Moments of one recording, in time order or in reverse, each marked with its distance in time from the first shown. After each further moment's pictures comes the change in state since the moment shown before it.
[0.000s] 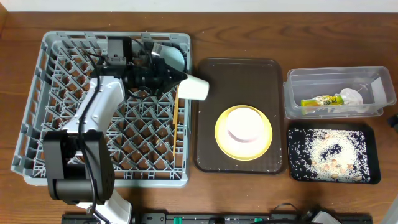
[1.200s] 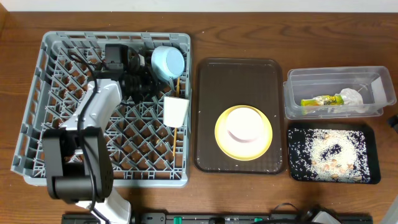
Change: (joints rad) left arm 0.030 -0.006 -0.051 -0.023 -0.510 0.034; right arm 0.000 0.000 0.000 0.000 0.000 0.000
